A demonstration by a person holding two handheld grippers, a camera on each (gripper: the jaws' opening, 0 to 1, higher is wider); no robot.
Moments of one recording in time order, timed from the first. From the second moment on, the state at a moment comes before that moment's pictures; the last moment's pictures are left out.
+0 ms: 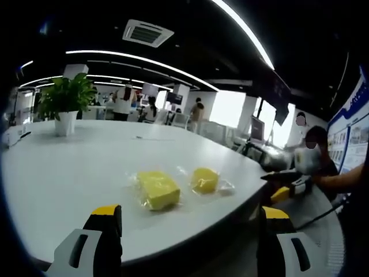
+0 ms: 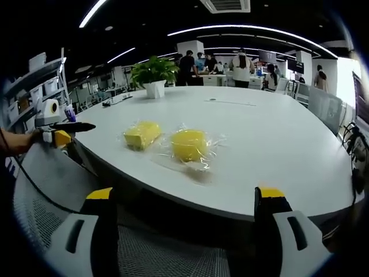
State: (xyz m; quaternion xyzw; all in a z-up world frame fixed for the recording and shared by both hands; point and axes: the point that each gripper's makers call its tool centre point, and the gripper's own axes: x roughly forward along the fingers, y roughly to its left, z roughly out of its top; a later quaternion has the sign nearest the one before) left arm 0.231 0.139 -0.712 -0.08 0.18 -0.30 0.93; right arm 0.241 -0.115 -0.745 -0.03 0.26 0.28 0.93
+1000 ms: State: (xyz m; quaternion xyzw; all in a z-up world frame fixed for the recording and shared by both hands) left arm 0.246 0.142 -0.694 -0.13 0.17 -0.32 0.92; right arm 0.244 -0.116 -0.741 -0.02 0.25 0.27 0.93
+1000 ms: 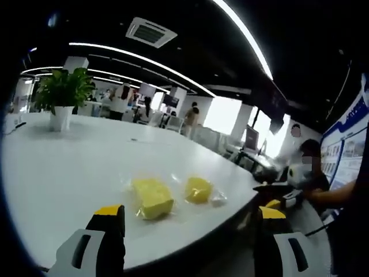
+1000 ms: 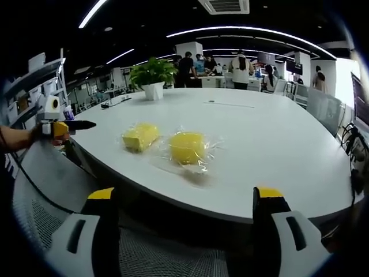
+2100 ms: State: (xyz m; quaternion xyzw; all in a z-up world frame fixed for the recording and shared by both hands) left arm 0.369 0.165 -0.754 -0.27 0.26 -0.22 0.90; right arm 0.245 -0.119 -0.741 -0.02 0.25 0.26 0.93
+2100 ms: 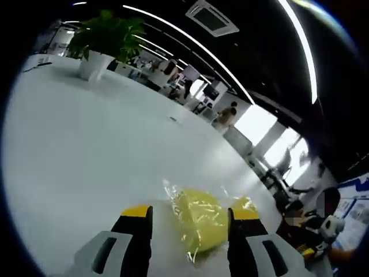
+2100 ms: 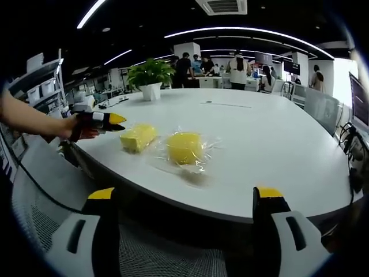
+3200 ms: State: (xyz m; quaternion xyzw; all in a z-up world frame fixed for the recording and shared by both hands) left arm 0.403 0.145 -0.764 -0.38 0.25 -0.20 0.87; right arm 0.243 -0.123 -0.750 -0.03 0.27 0.26 0.93
